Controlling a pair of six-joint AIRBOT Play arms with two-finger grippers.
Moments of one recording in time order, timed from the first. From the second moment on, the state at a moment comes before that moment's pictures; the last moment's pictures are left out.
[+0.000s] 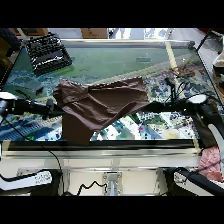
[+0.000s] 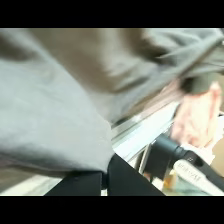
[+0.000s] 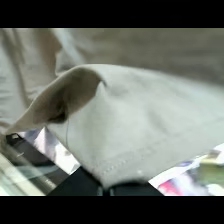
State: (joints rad) left arm 0.38 -1.33 1.03 0.64 -1.58 -1.14; right arm -0.10 -1.10 0.89 -0.72 1.11 0.91
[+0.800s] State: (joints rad) left arm 0.38 -0.88 1.85 0.50 -1.47 -1.25; right arm -0.36 -0.46 1.50 -0.99 1.19 1.03
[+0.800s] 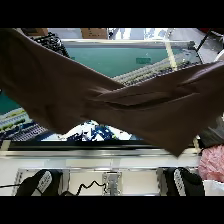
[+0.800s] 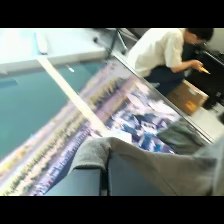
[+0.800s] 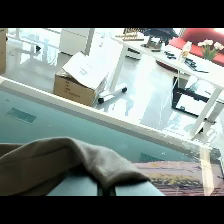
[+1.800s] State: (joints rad) left arm 0.24 -1.21 1.58 0.99 -1.26 -1.37; right arm -0.34 -1.05 1.27 -0.78 1.14 0.91
